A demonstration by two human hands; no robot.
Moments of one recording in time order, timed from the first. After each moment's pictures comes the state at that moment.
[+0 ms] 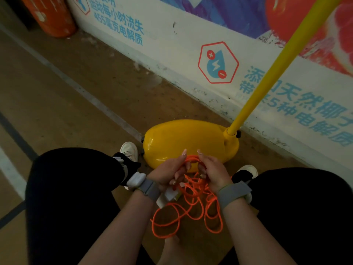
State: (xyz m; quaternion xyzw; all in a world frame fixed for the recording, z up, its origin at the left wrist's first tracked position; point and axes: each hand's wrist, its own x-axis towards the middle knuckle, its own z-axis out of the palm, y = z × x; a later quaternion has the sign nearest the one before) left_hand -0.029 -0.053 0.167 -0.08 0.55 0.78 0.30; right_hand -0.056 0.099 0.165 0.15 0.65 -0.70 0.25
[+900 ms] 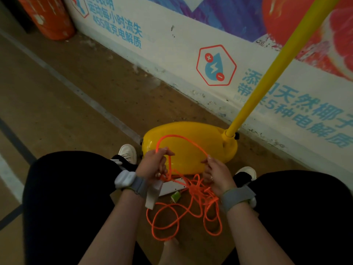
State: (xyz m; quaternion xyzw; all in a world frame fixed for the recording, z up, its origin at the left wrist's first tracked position) left_hand -0.042 -0.084 0.165 -0.20 0.58 0.78 0.13; right_hand -0.060 0.112 0.154 0.22 0.61 -0.73 0.22
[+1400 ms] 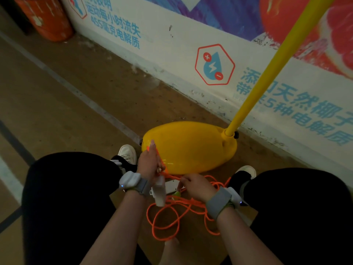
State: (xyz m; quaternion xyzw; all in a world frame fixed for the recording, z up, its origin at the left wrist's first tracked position) left_hand -0.049 -0.082 0.146 -0.32 0.60 0.74 0.03; right_hand -0.036 0.079 0.159 -0.07 0.89 -0.29 0.34
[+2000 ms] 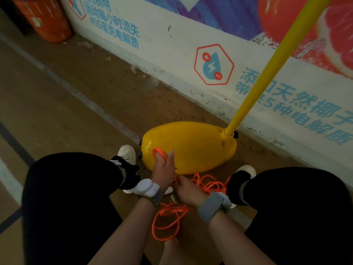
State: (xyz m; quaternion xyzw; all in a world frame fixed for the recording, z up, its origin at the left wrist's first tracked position) left_hand -0.033 -0.043 0.141 -0.21 0.73 0.64 -0.05; right_hand -0.017 0.056 0.146 -0.03 0.85 -0.37 0.36
